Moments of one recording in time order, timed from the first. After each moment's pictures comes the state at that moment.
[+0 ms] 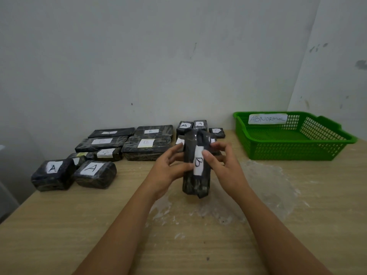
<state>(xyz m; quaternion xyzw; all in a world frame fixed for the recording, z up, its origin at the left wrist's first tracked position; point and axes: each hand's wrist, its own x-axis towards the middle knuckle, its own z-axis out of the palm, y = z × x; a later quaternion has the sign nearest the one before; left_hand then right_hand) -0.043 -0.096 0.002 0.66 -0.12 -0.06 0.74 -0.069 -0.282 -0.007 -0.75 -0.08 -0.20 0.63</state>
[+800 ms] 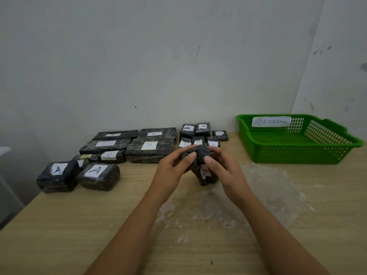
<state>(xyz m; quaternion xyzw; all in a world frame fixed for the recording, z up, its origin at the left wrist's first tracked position) -0.060 -0.104 0.014 0.66 -0.16 0.04 0.73 -0.075 -0.277 -0.007 -0.70 -0.13 -0.13 0.69</state>
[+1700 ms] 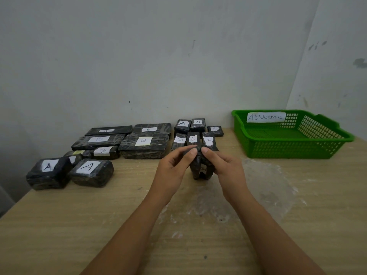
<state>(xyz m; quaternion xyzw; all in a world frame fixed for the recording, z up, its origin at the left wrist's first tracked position) -0.072 -0.121 0.009 0.67 -0.14 0.06 0.72 -0.088 -0.269 0.010 -0.64 -0.01 -0.15 0.75</state>
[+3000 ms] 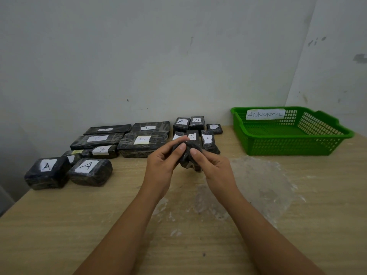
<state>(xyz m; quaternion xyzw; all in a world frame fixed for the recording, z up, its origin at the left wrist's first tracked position) -0.059 -0.108 0.007 0.60 -0.16 0.08 0.78 -0.087 -0.255 -0.002 -0.67 -0.09 -0.17 0.71</state>
